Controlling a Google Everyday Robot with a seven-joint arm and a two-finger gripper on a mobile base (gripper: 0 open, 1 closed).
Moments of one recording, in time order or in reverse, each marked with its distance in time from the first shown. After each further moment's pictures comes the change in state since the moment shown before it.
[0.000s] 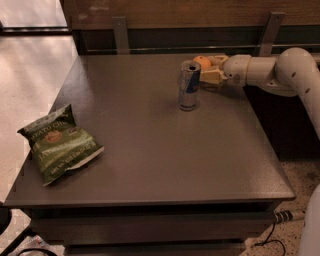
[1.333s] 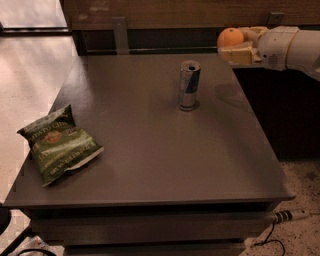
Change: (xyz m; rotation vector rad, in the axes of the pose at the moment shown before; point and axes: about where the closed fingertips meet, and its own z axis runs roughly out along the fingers) arm -0.098 0.027 -0.101 0.217 0.033 -0.159
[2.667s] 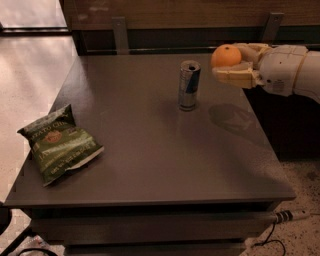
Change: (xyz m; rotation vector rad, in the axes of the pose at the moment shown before) arm -0.022 0.090 -0.046 -0.050 -0.024 -0.023
